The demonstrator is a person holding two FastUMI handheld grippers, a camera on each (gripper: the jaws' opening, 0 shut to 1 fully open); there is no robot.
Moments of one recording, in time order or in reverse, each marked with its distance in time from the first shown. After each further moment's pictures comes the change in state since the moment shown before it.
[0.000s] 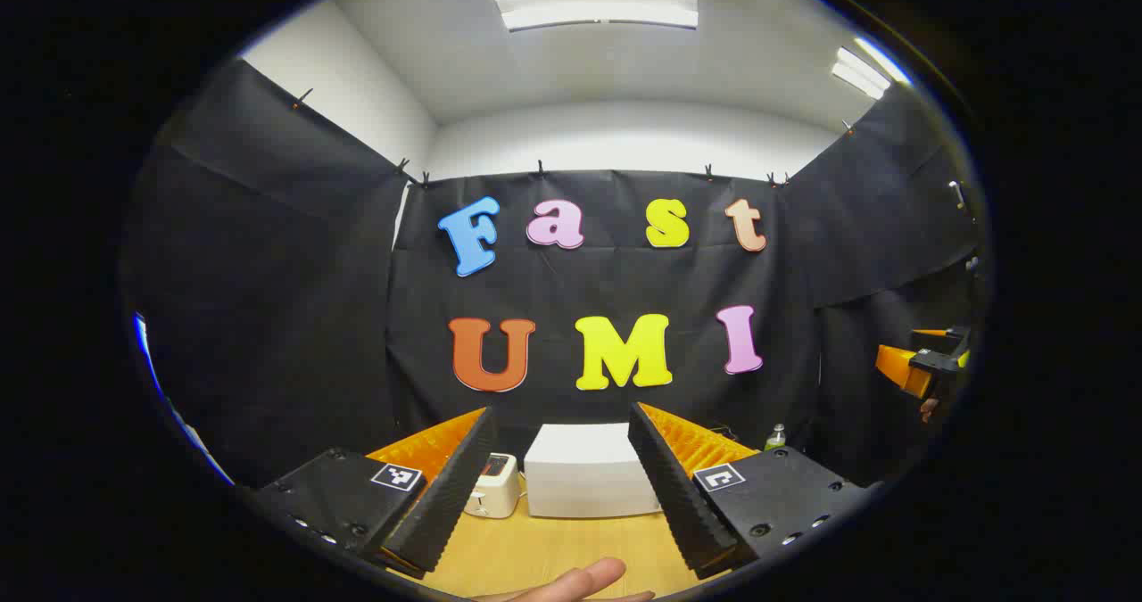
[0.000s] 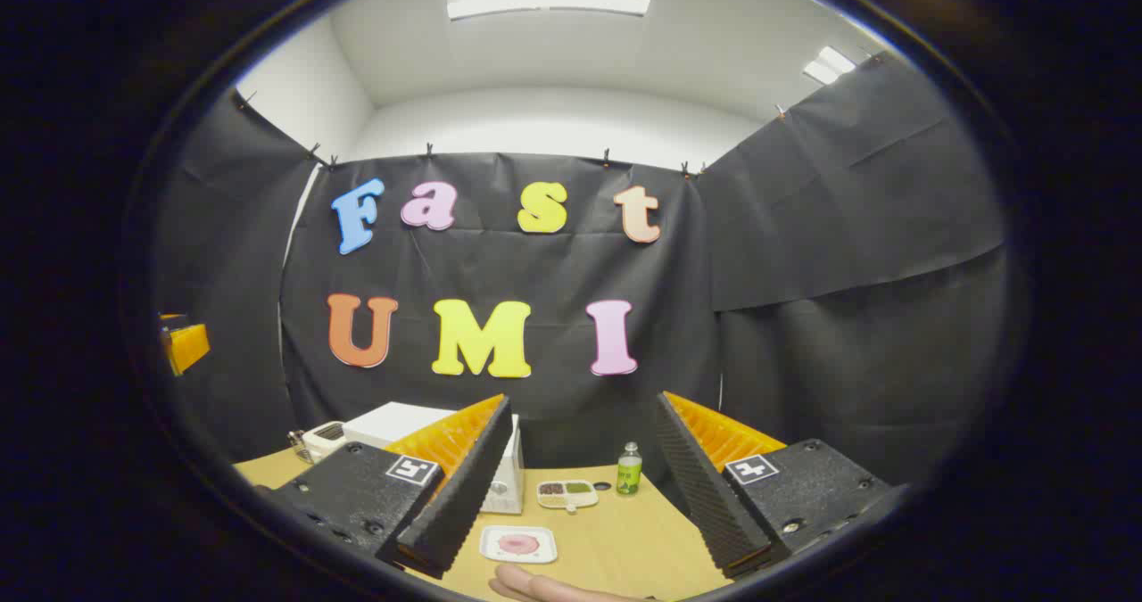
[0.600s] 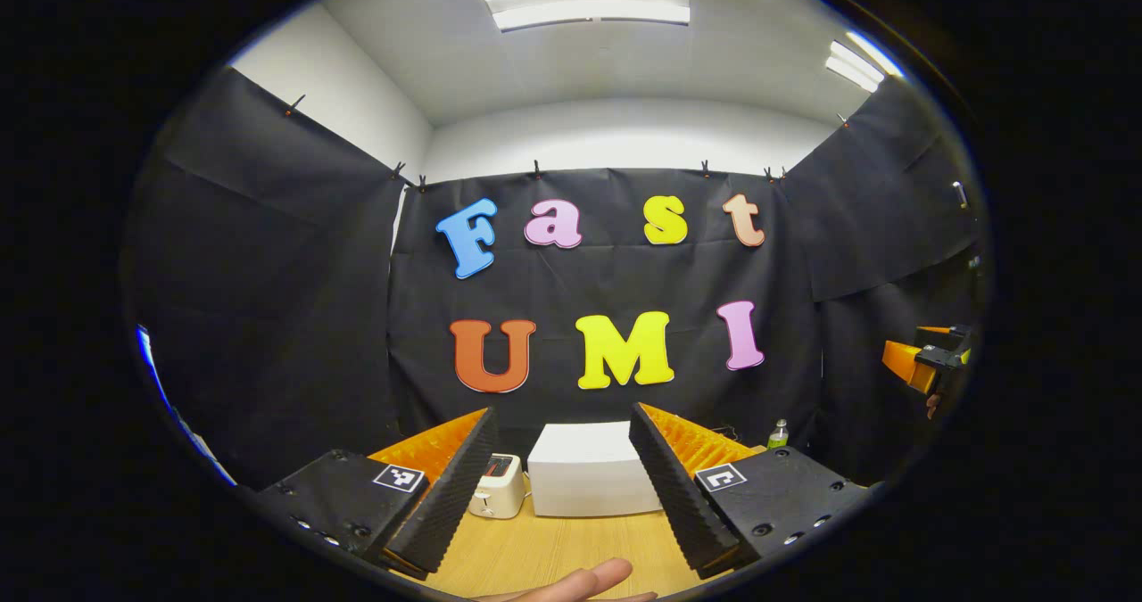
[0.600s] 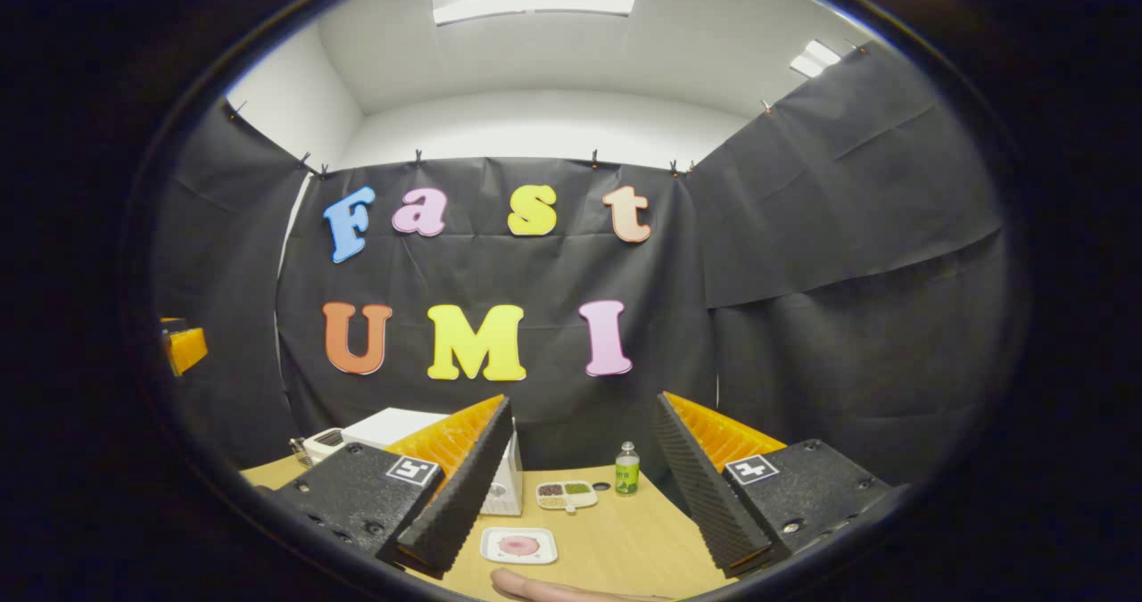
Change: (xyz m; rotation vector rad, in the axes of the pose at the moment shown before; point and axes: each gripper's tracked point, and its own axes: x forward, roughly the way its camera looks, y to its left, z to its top) left arm -0.001 -0.016 -0.003 0.002 0.036 -0.032; right arm -0.002 -0.015 -0.005 0.026 0.007 -0.018
